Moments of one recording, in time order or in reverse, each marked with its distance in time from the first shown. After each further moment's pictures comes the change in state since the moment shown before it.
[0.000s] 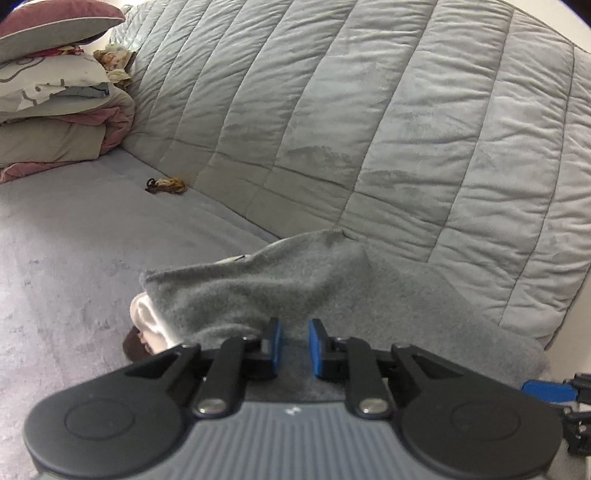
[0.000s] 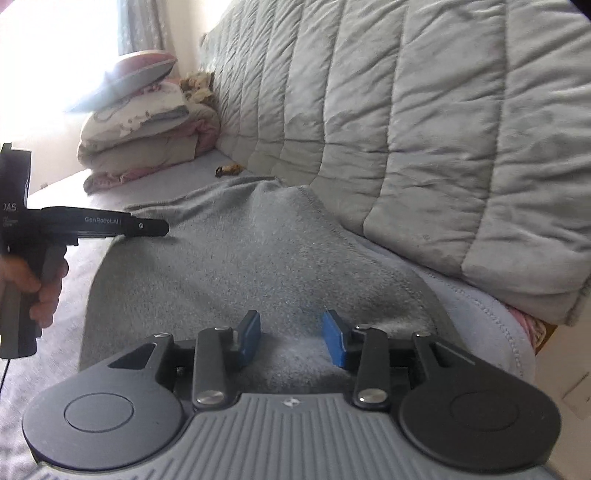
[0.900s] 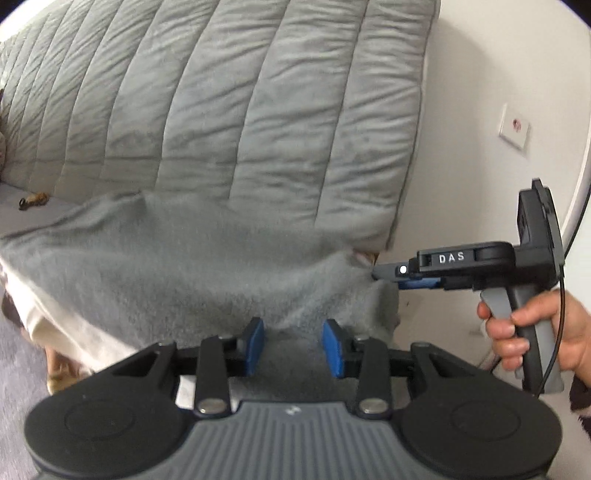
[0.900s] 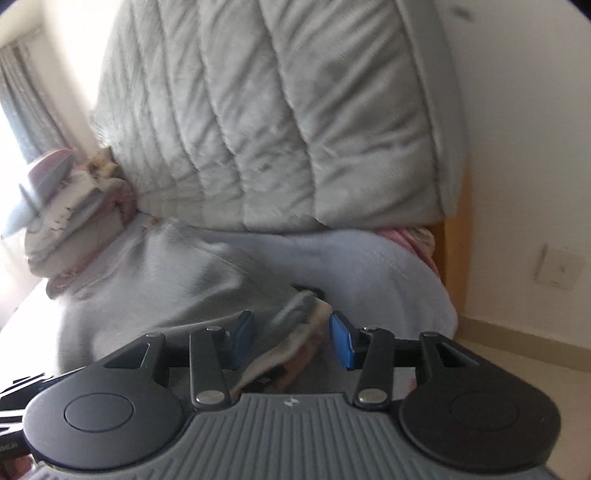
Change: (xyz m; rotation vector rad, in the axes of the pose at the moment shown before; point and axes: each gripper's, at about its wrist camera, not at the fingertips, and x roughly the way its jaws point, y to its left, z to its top) left arm -0.074 -0.115 -0.085 0.281 0.080 -0.330; right arm -0.044 -0.090 -0.040 0.403 -0.012 -0.148
